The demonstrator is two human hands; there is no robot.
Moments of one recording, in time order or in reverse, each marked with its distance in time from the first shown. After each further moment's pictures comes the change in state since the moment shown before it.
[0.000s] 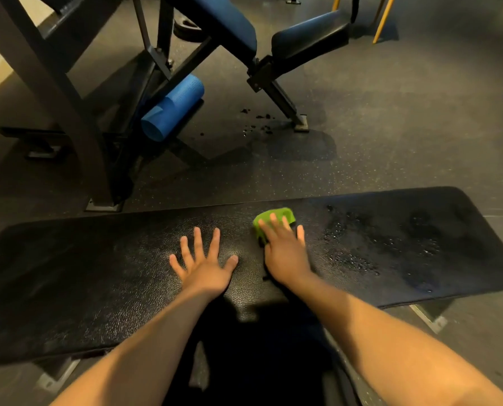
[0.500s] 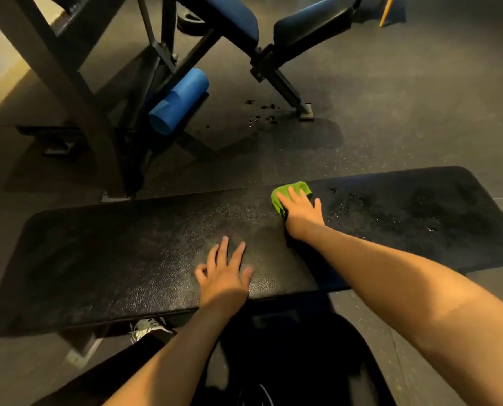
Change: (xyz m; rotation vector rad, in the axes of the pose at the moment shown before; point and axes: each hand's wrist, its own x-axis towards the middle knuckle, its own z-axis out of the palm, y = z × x) left_hand -0.063 -0.004 0.043 0.082 0.167 0.169; right_hand 0.034 0.031 -0.026 -0.093 -0.209 0.061
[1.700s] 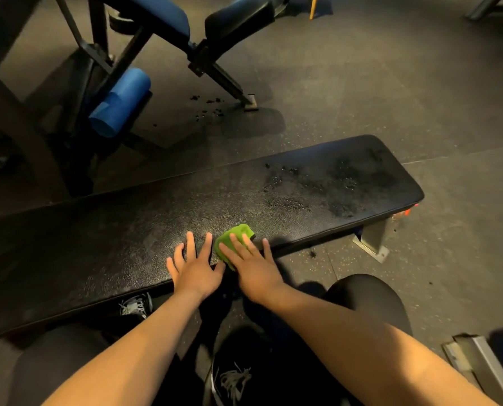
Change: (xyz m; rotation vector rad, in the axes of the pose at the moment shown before) left_hand -0.042 0.039 0.021 -0.020 -0.143 -0.028; right_hand -0.191 -0.009 0.070 -0.046 0.002 -0.151
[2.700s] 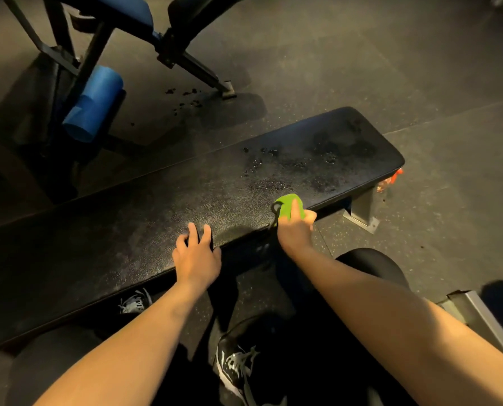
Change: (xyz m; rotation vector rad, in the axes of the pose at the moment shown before) left_hand -0.007 0.029 0.006 0.182 0.108 0.137; right_hand -0.013 0.086 -0.014 0.612 0.482 0.708
